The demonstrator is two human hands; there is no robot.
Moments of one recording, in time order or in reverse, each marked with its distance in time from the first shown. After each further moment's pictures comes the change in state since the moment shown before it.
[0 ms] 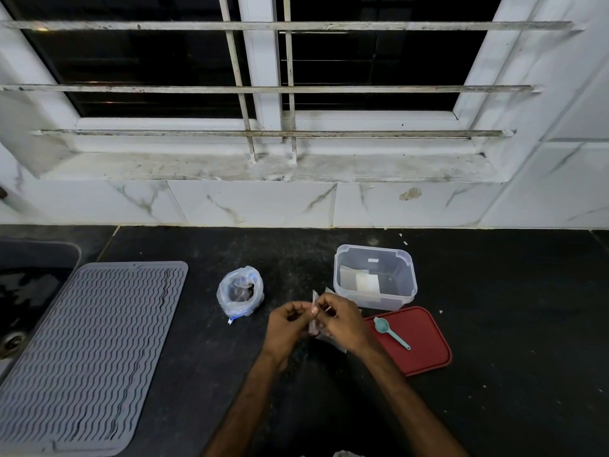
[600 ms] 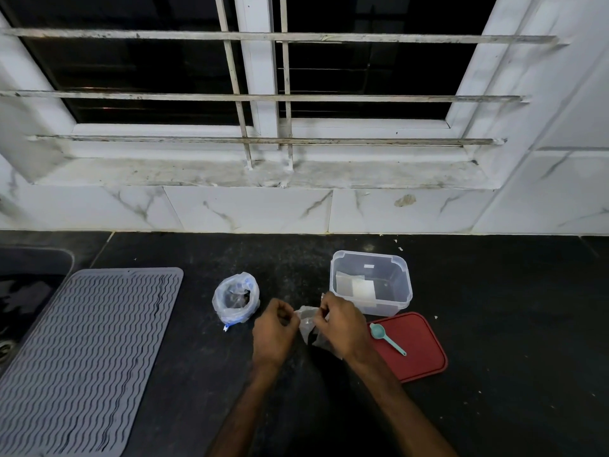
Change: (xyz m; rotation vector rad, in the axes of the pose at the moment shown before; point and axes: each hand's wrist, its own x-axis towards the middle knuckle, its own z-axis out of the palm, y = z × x) left_hand 0.003 0.004 -0.011 0.701 0.313 0.240; right_hand 0.002 -0.010 -0.004 -0.496 0.149 0.000
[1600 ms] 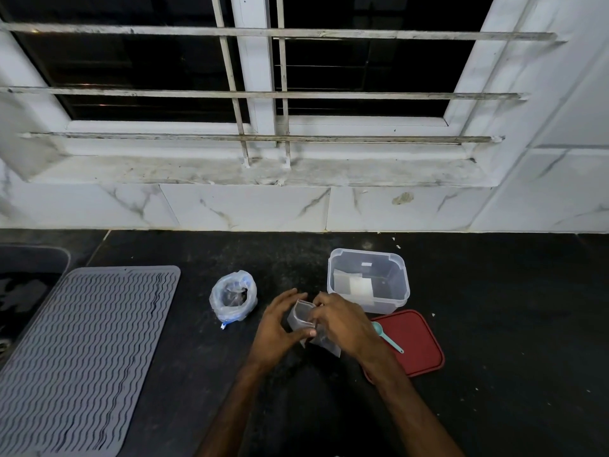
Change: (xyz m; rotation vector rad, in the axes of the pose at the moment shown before) left_hand 0.015 -0.027 0.002 -0.146 -0.281 0.356; right_hand 0.011 0.004 -0.011 -0.237 -0.302 -0.192
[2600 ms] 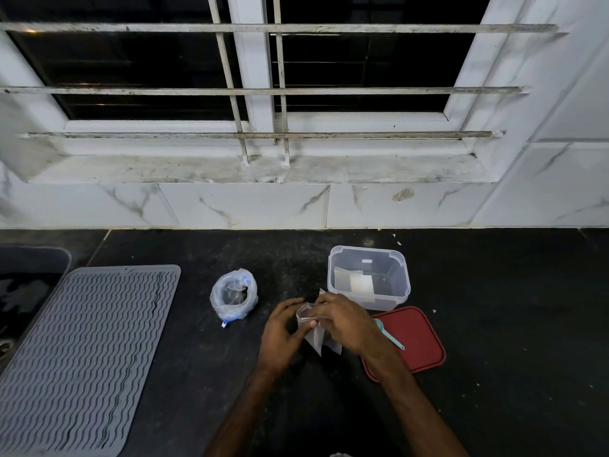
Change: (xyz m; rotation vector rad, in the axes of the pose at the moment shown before) left_hand -0.011 -0.001 0.019 0.049 0.085 -0.036; right_hand -0.013 0.015 0.010 0.111 0.158 -0.139
